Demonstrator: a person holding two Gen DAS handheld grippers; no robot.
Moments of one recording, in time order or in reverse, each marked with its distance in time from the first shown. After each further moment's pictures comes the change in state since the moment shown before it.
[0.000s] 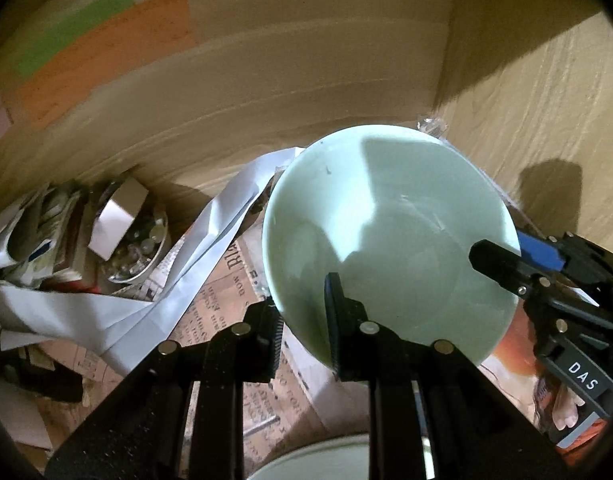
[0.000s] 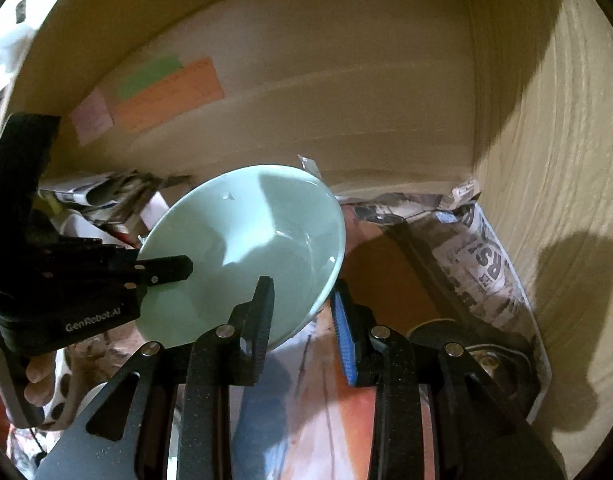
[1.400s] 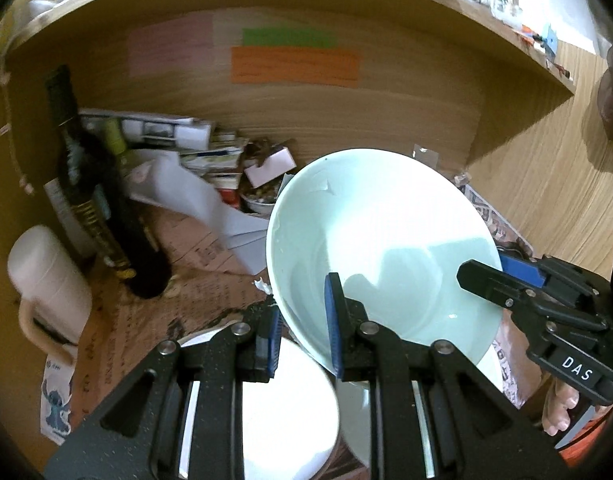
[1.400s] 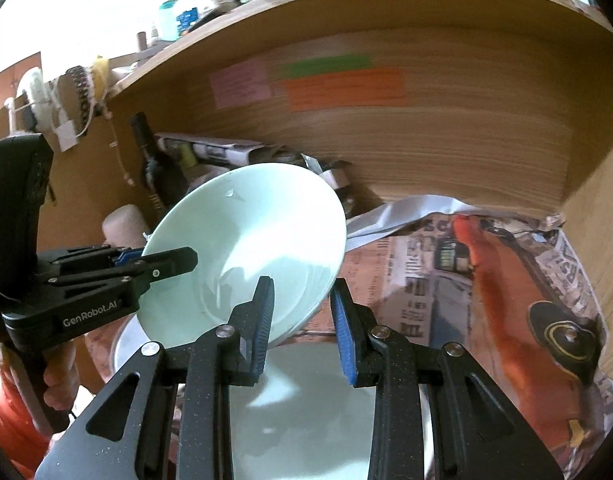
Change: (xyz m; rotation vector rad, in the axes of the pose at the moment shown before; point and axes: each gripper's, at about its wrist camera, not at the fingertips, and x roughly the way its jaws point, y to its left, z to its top) left arm -0.144 0.096 -0.156 -0.247 -0.227 0.065; right arm -0.048 0.156 -0.049 -0.179 -0.029 0.198
